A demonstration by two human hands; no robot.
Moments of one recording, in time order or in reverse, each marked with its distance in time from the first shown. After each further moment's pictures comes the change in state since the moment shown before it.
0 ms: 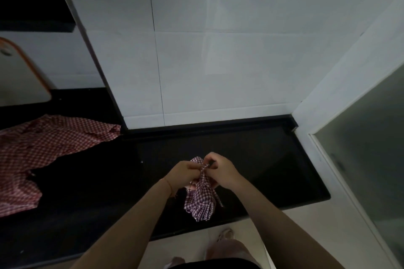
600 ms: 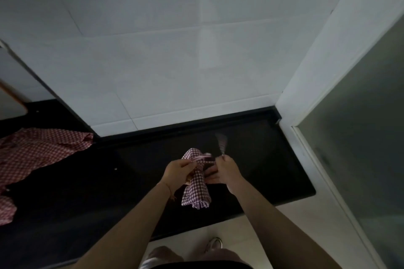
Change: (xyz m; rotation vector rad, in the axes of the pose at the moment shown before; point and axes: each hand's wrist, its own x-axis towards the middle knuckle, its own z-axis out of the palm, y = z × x) left_hand 0.053 0.021 0.081 -0.040 0.269 -0.019; right_hand 0.009 0.062 -0.076 0.552 0.137 0.367
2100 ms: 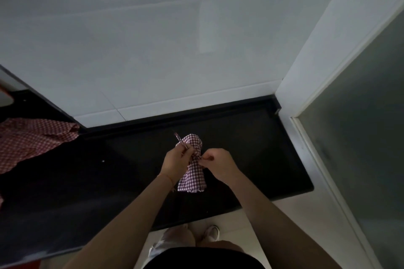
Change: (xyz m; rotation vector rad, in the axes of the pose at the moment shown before) left_hand 0.019 0.010 0.041 0.246 0.139 0.139; right_hand 0.023 0.007 -0.036 -0.647 -0.096 -0.442
